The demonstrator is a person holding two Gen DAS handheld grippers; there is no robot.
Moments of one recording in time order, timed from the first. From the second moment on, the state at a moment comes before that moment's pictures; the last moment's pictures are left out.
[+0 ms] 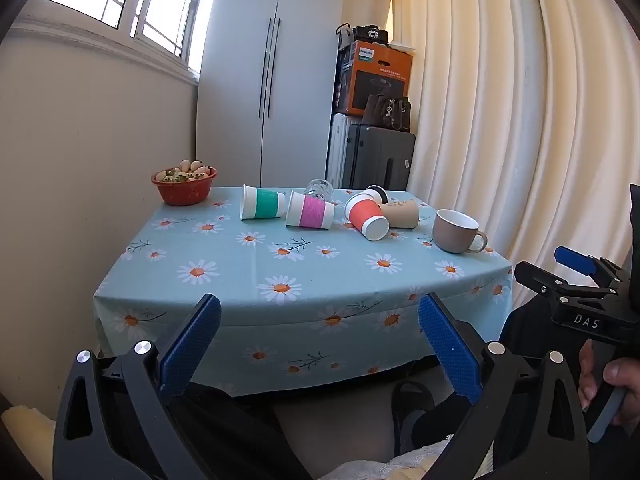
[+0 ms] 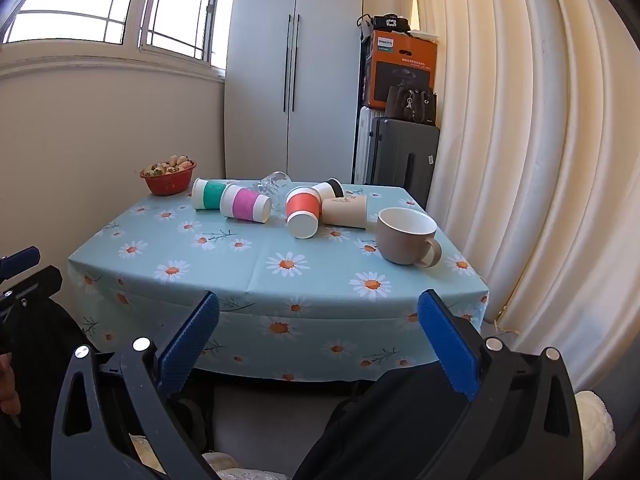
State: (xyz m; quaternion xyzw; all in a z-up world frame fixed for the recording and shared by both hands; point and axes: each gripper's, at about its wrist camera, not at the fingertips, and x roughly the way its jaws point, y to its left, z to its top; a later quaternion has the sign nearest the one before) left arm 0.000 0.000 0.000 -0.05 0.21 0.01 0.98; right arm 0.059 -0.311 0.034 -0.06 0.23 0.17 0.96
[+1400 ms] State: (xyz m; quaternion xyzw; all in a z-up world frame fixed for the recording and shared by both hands) left arm 0.001 -0.001 0.000 -0.05 0.22 0.01 0.97; right arm 0.063 -0.310 0.028 -0.07 0.24 0.17 0.95
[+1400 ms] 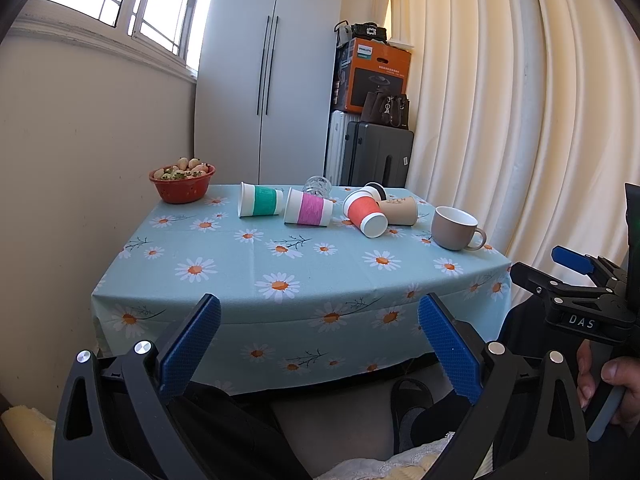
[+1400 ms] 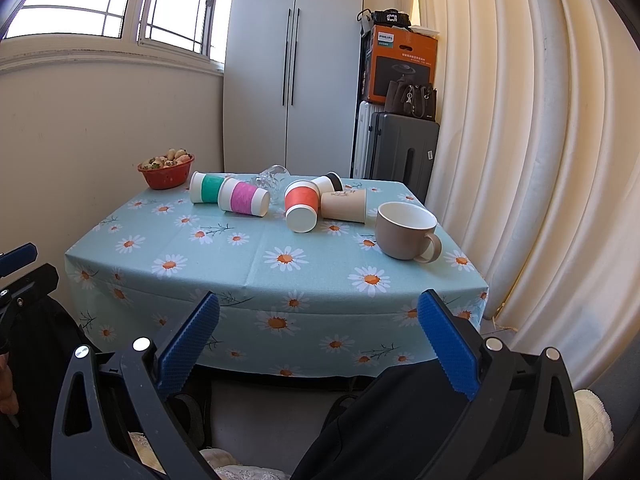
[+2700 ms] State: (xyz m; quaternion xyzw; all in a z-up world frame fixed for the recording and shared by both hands) left arm 0.001 -0.004 -0.001 -0.05 0.22 0.01 0.97; right arm 0.065 -0.309 0.026 -0.07 0.25 0.17 0.95
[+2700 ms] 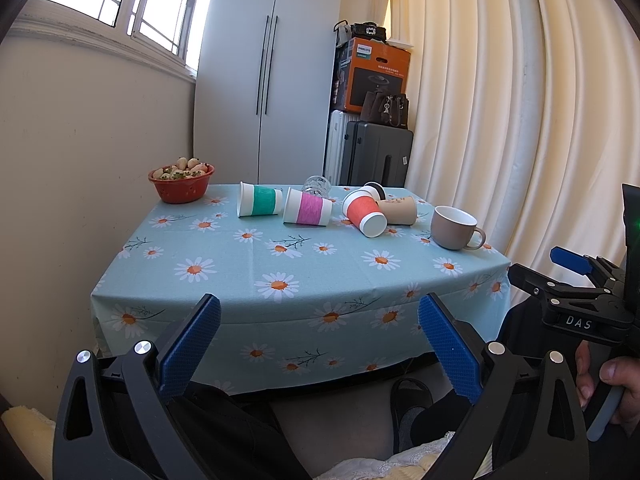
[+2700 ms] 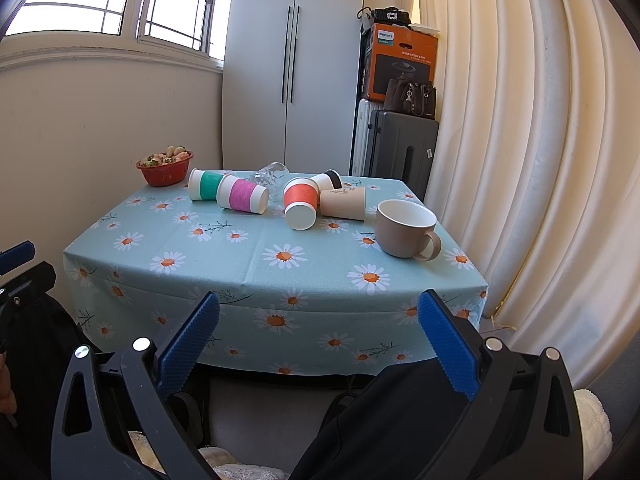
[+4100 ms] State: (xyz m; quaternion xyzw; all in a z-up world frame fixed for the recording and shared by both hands) left arm 0.161 0.094 -0.010 -0.29 0.34 -0.03 0.89; right arm 0.248 -0.210 0.057 -0.16 0.38 0.36 0.84
